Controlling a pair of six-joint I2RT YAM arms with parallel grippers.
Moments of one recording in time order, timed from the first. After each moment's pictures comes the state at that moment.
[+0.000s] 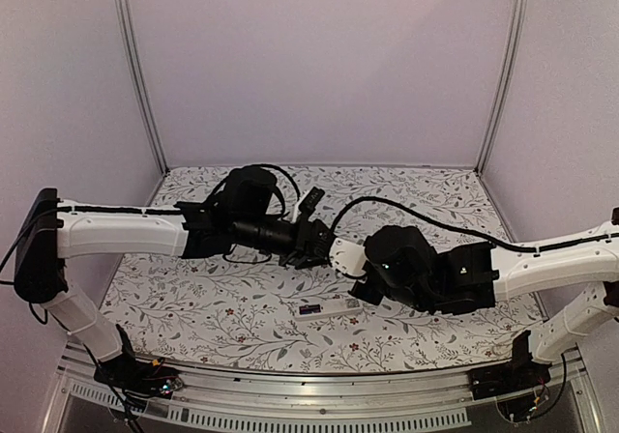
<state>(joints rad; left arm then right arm) -0.95 1.58 1.05 0.08 0.55 -0.96 1.30 1.40 0.95 -0.14 0.59 -0.36</state>
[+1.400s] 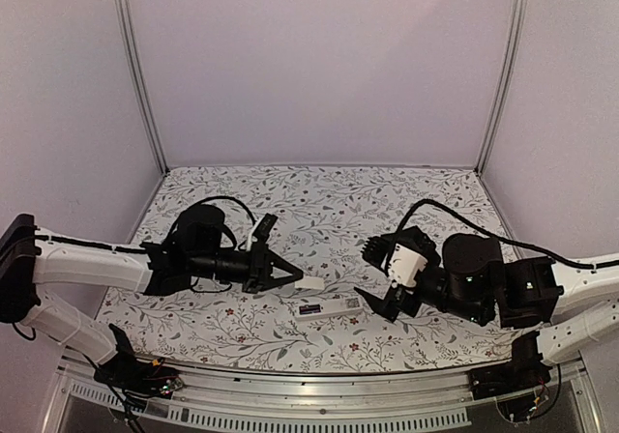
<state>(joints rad) -0.87 1.35 0.63 0.37 0.54 -1.03 1.37 1.04 0.73 -0.06 0.54 -0.34</state>
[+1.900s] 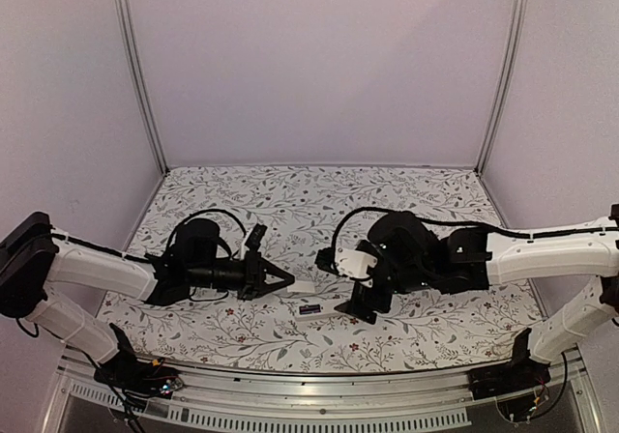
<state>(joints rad) -0.83 1.41 0.49 0.55 0.51 -1.07 1.15 1.40 0.95 -0.30 0.12 -0.32</state>
